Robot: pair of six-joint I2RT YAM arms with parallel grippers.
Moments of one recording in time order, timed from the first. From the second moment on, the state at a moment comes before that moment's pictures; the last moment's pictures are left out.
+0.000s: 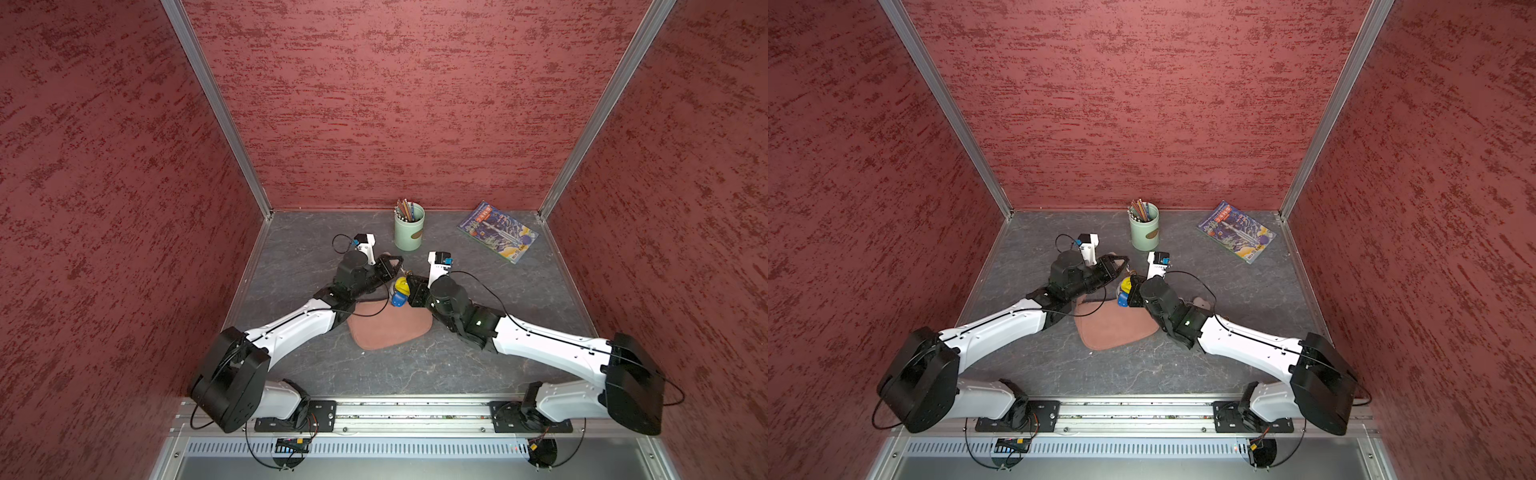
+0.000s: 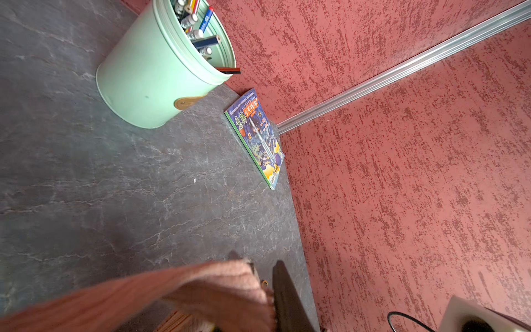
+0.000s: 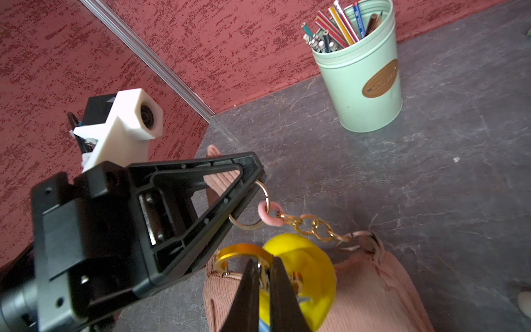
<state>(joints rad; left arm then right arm) -0.57 1.38 0.77 0.35 0.19 -0.99 0.95 1.35 0.84 0.14 0.36 0.79</state>
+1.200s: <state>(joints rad) -0.35 1.22 0.62 0.01 0.23 -0.85 0.81 1.40 0.79 -0.12 0.16 0.84</state>
